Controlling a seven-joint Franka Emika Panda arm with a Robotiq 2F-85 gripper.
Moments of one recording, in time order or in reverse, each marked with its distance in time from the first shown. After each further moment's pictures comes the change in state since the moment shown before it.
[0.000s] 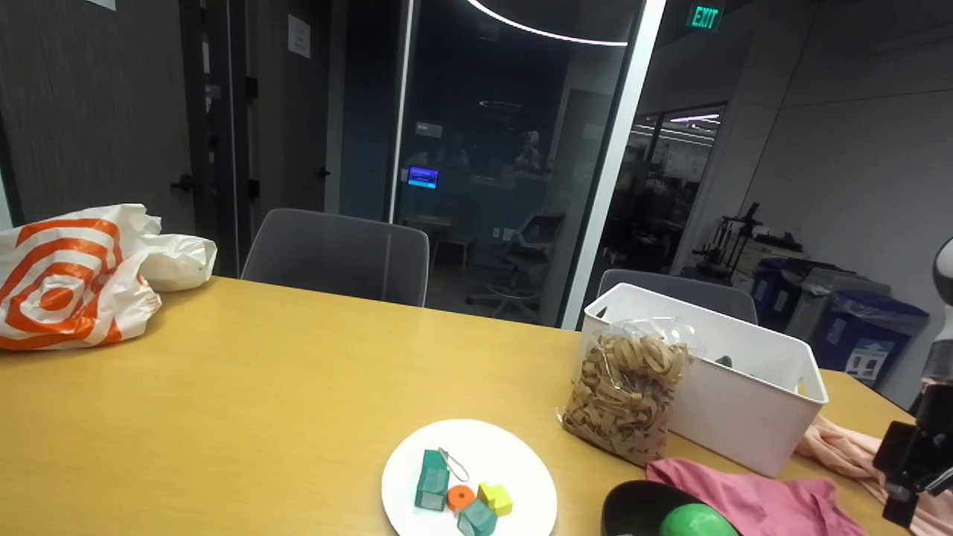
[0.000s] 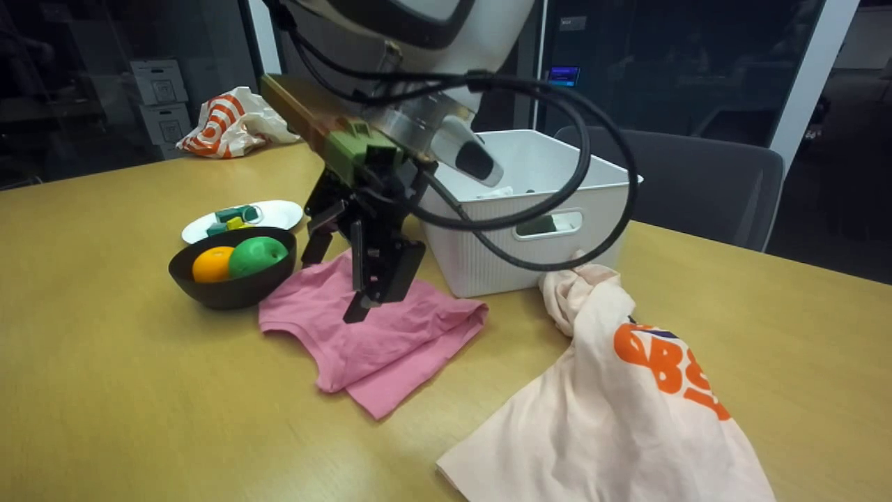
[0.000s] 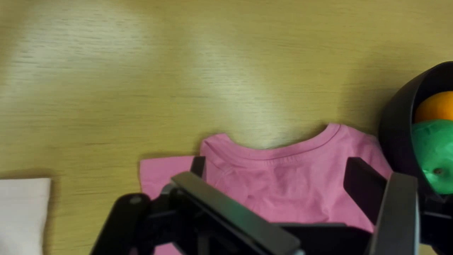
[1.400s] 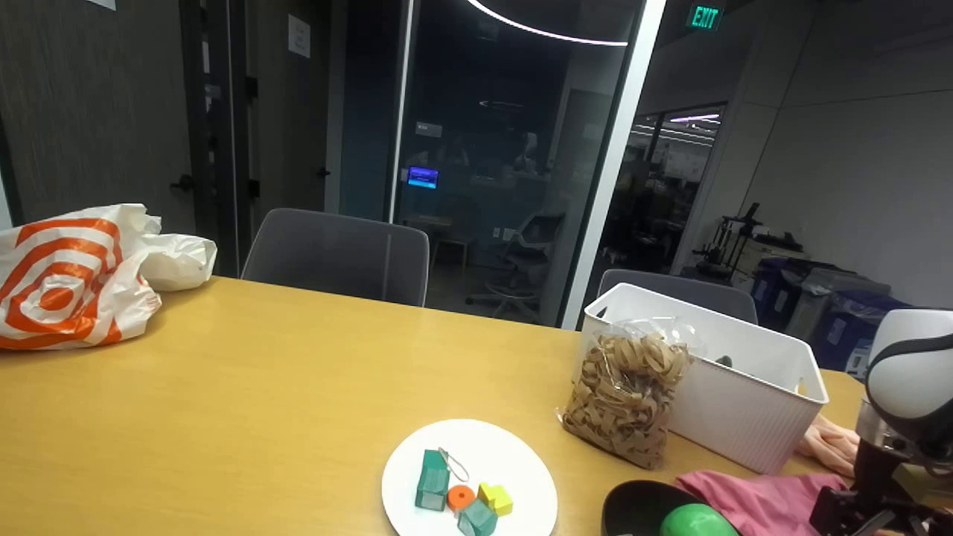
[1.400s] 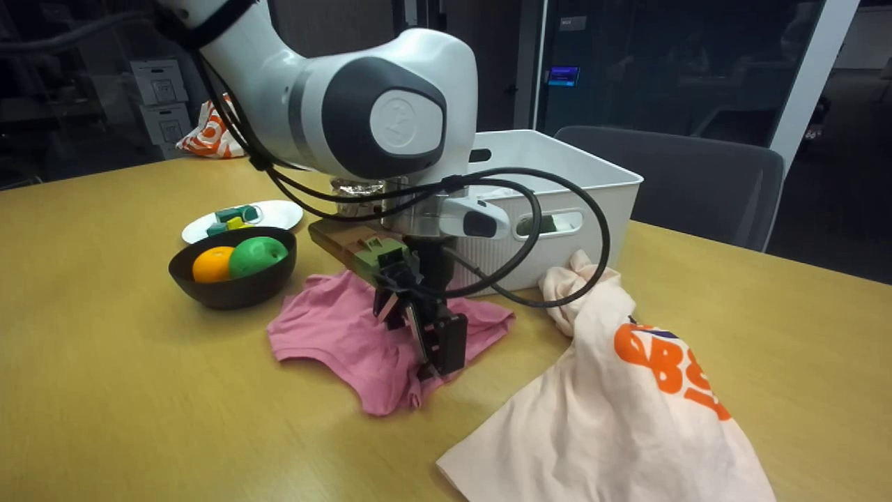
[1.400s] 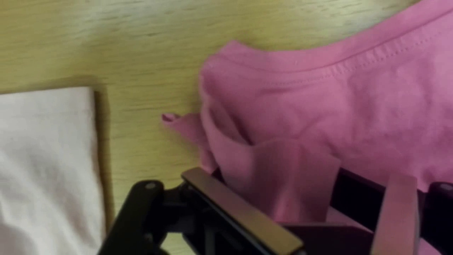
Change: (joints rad) arm 0.021 0.204 0.047 -0.092 -0.325 0.558 0.370
